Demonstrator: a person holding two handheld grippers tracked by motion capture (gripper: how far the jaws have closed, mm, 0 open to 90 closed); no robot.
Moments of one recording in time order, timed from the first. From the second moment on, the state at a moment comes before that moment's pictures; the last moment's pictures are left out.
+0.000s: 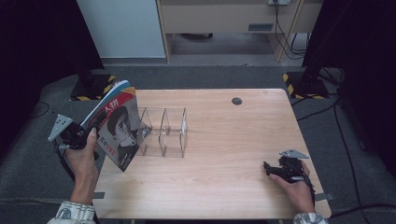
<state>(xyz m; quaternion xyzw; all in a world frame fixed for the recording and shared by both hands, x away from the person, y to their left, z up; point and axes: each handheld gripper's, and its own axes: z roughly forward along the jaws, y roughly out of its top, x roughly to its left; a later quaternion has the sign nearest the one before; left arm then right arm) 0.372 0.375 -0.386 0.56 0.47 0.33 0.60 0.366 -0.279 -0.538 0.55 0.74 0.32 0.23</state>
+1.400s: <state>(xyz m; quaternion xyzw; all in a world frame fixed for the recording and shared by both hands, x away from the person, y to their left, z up) 0.366 0.369 -0.390 0.61 0.46 0.32 0.56 0.365 -0.280 -0.538 0.55 0.74 0.32 0.23</state>
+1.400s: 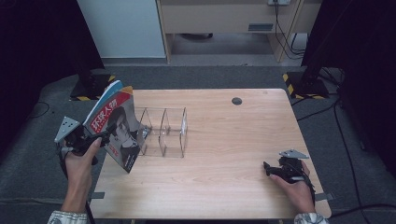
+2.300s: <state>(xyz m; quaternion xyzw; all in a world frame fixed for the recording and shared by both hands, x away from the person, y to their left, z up) 0.341 0.371 -0.392 0.63 0.46 0.34 0.53 0.366 -0.279 -0.538 0.55 0.74 0.32 0.23</state>
